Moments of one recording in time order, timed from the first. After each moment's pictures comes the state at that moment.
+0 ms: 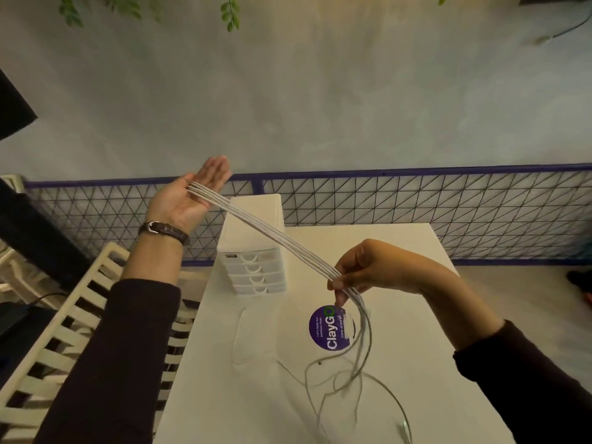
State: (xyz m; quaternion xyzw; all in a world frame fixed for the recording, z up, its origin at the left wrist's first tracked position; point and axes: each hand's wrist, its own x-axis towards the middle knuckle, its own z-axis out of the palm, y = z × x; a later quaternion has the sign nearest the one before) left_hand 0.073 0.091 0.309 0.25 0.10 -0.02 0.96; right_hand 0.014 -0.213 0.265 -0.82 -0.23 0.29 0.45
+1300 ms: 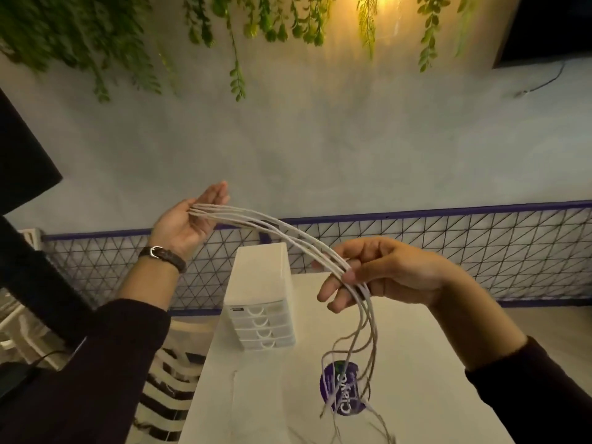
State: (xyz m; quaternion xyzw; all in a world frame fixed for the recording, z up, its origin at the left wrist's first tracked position) left_hand 0.099 0.103 0.351 0.29 0.06 -0.01 0.95; right_hand 0.040 -0.218 0.330 -0.55 -0.34 0.39 0.66
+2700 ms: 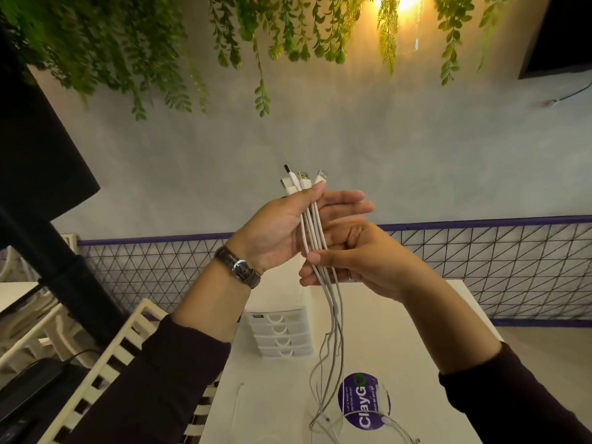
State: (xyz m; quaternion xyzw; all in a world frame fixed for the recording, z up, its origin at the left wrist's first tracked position) left_hand 0.029 -0.009 0.401 0.61 -0.18 -0.20 0.74; right_hand 0.022 -0.158 0.361 -0.65 -0.29 0.17 0.68
